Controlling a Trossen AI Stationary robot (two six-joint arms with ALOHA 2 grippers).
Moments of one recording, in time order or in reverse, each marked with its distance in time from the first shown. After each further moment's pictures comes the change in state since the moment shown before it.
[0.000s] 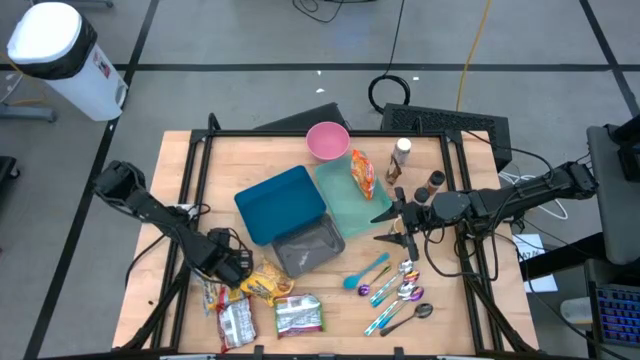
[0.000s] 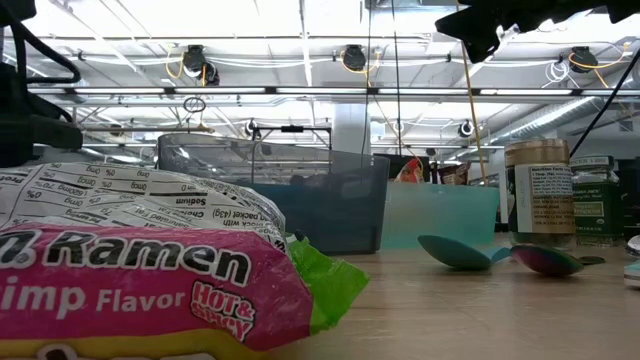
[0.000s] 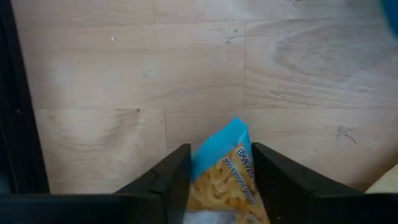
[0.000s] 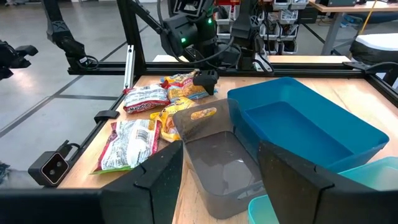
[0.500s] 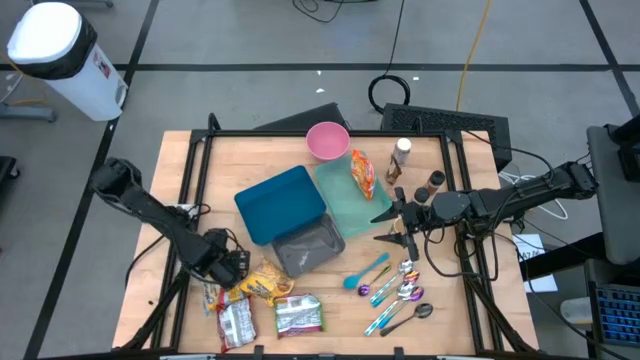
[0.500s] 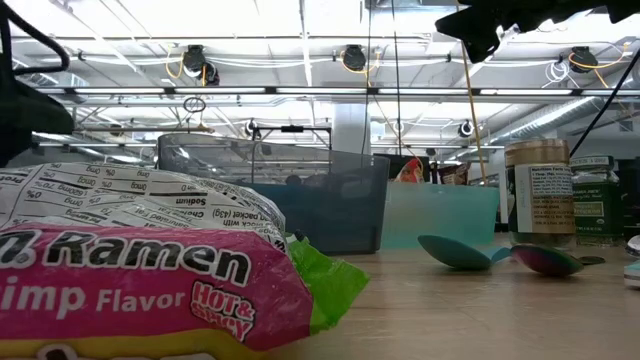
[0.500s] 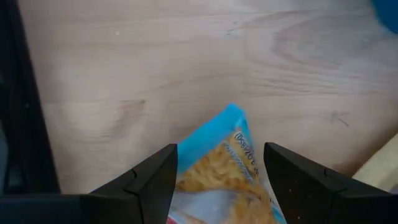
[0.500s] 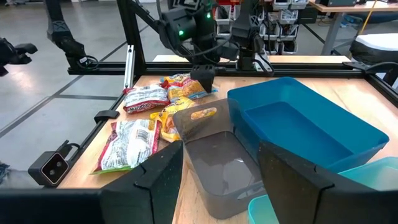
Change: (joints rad) left arm -0.031 -0.043 0.000 -0.009 -0.010 -0.005; right arm 0.000 0.000 0.000 0.000 0.000 0.000
